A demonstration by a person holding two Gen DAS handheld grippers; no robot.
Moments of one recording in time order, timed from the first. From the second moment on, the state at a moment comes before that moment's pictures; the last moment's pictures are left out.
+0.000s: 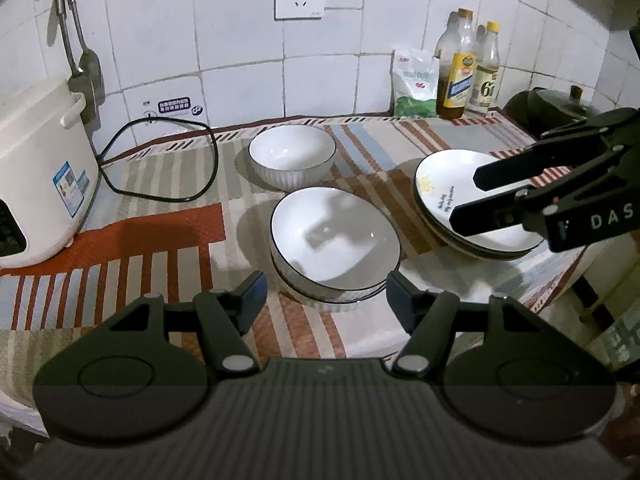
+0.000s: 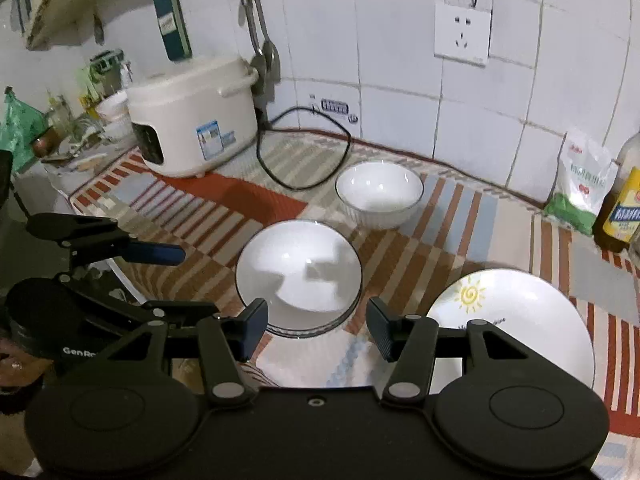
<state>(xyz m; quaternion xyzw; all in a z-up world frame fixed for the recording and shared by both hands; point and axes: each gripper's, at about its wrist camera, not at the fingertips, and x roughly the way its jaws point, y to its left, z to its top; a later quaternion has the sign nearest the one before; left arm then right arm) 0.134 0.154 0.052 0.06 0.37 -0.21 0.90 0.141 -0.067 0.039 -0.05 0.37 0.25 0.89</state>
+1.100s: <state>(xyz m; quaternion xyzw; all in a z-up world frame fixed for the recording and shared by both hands) 0.332 0.157 -0.015 0.04 0.31 -0.17 0.93 0.345 -0.079 -0.045 0.07 0.37 0.19 0.90</state>
